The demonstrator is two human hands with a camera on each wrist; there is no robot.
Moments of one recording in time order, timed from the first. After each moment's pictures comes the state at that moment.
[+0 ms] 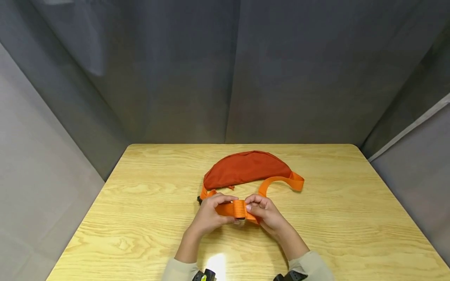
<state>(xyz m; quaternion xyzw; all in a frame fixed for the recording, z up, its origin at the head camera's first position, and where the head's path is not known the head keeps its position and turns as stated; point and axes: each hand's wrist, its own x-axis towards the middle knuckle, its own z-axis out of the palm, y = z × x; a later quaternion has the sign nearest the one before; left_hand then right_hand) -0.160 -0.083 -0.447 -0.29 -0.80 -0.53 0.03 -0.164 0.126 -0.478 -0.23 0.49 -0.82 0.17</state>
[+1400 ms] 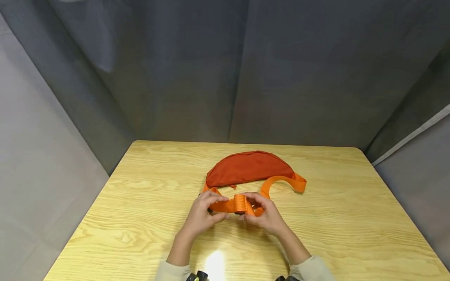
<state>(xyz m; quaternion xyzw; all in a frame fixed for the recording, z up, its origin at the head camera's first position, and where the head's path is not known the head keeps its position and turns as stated) -0.150 -0.101 -0.446 -0.27 -0.85 -0.44 0.12 -0.144 0.117 -0.435 -0.30 0.77 -0.57 -0.05</state>
